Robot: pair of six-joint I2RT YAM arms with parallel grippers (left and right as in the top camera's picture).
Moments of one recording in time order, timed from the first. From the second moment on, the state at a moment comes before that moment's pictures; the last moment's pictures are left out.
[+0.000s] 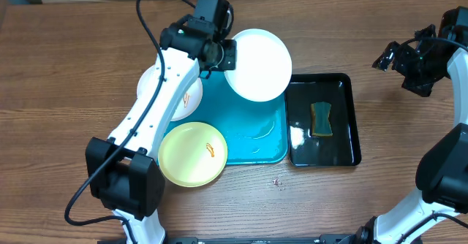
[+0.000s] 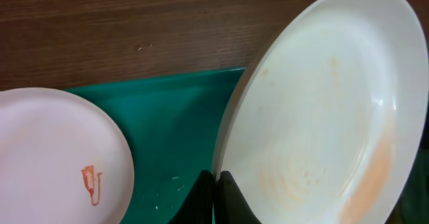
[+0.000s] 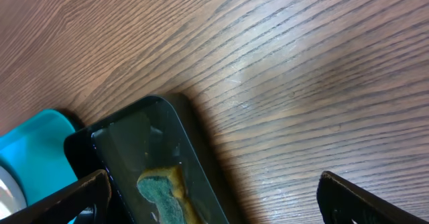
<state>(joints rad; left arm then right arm) -0.38 1.92 1.80 -0.96 0.01 -0.29 -0.33 1.92 1.69 -1.12 -0.33 0.17</state>
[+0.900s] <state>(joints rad) -1.10 1.92 1.80 -0.72 -1.17 -0.16 -0.33 1.92 1.69 -1.12 -0.33 0.17</state>
